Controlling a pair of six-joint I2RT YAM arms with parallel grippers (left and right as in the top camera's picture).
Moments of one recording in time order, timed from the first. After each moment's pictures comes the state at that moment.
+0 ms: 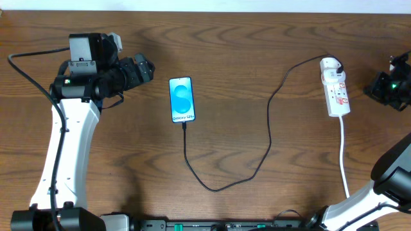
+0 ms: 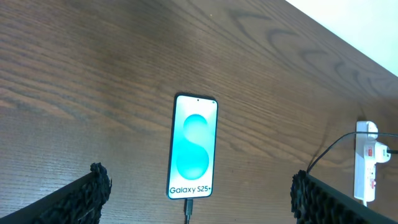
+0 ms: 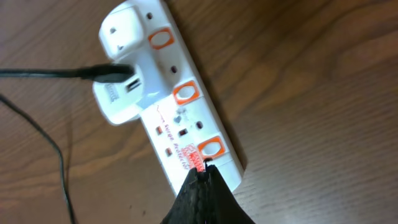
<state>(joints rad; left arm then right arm) 0.04 1.48 1.33 -0.76 0.35 -0.38 -0.58 1.94 1.54 -0.83 -0.40 -0.05</state>
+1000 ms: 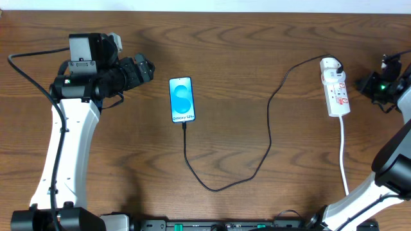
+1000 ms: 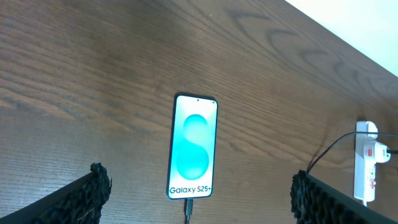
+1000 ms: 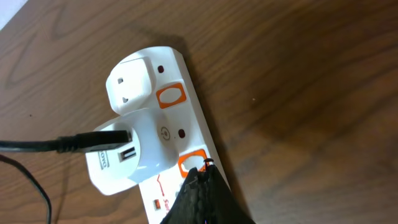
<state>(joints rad) 0.04 1.48 1.33 -0.76 0.35 -0.38 -0.56 2.03 1.41 -0.44 -0.52 0.00</state>
